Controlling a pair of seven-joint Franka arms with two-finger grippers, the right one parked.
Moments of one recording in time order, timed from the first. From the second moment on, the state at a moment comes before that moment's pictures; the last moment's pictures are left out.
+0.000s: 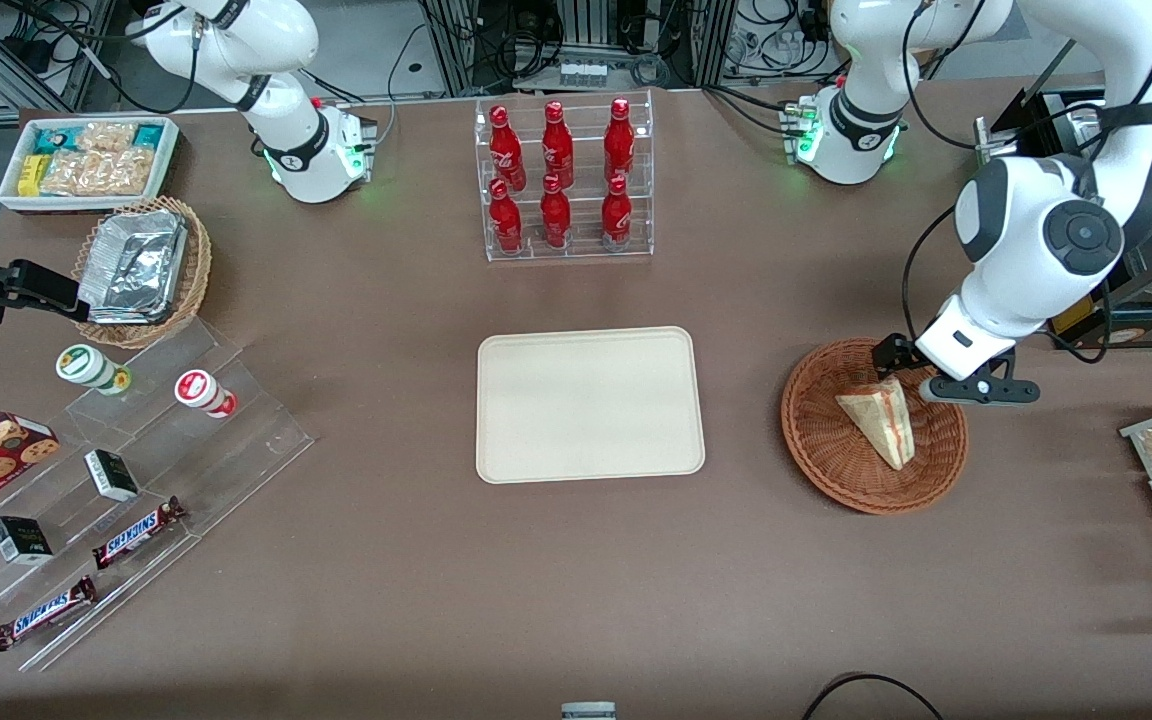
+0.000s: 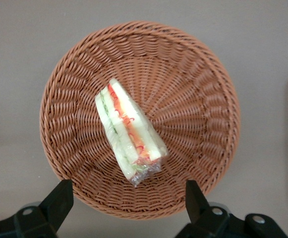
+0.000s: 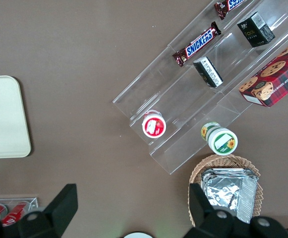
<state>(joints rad) 0.02 0.06 -0.11 -2.22 0.01 2.31 -0.06</state>
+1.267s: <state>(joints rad) 0.00 0.20 -0.12 -2.23 0.01 2.44 -0.75</state>
